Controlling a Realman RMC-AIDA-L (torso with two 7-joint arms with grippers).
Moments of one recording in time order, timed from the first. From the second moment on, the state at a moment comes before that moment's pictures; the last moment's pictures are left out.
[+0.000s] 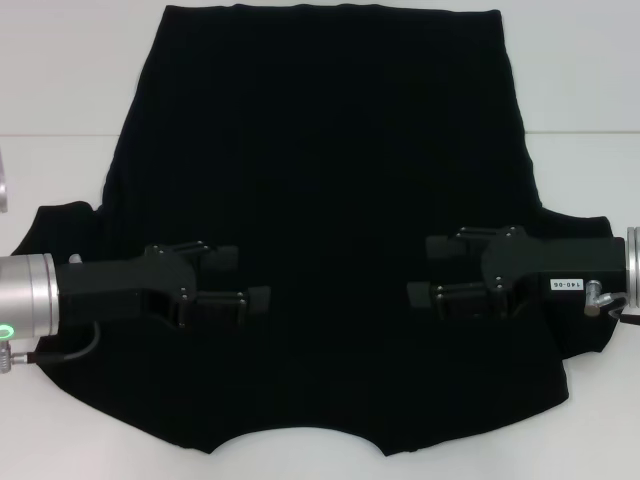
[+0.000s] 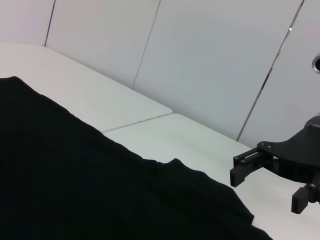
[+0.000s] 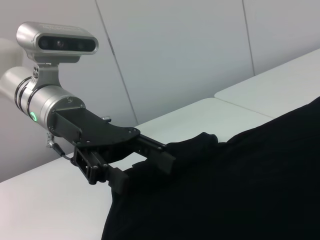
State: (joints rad) left arm -0.58 -2.09 0.50 0.68 2.16 1.62 -1.49; right arm 0.69 2.03 -0.64 -0.53 -2.10 -1.54 1.42
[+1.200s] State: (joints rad) left arm -0.53 -2.06 0.30 0.89 2.39 1.27 -2.05; right arm 0.71 2.05 -0.64 -0.53 -2.09 -1.51 1.43
